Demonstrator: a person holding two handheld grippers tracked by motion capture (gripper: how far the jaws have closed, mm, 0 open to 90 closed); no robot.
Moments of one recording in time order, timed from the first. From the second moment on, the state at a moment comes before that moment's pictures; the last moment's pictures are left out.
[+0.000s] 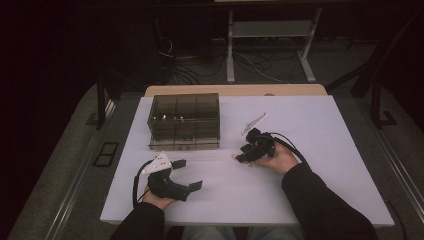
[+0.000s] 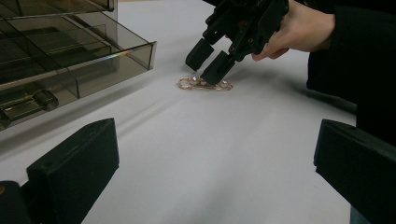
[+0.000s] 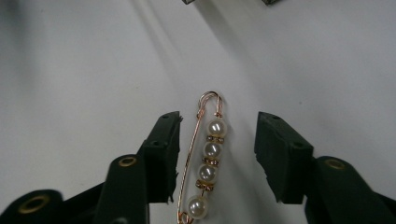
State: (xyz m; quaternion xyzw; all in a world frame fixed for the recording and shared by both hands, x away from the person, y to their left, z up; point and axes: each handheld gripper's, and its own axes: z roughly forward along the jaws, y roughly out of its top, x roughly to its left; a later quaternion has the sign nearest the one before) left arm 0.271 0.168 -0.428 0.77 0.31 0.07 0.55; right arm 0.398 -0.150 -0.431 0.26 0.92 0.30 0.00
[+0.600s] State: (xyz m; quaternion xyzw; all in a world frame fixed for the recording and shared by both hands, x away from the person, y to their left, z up) left arm 0.271 0.168 -0.428 0.77 0.31 0.07 0.55; right arm 0.395 -0.147 -0.433 0.25 0.93 0.28 0.02
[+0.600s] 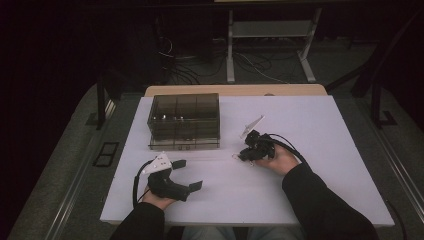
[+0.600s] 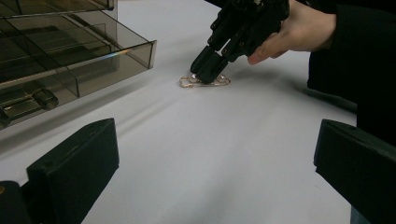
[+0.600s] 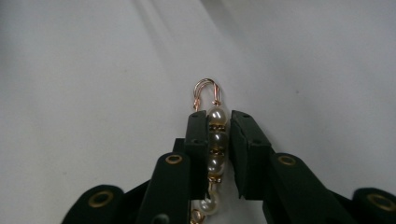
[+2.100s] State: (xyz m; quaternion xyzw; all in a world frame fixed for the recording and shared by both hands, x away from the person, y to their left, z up) left arm 0.270 0.167 -0.429 0.77 0.31 0.06 0.55; right arm 0.386 -0.148 -0.386 0.25 0.91 0.33 0.01
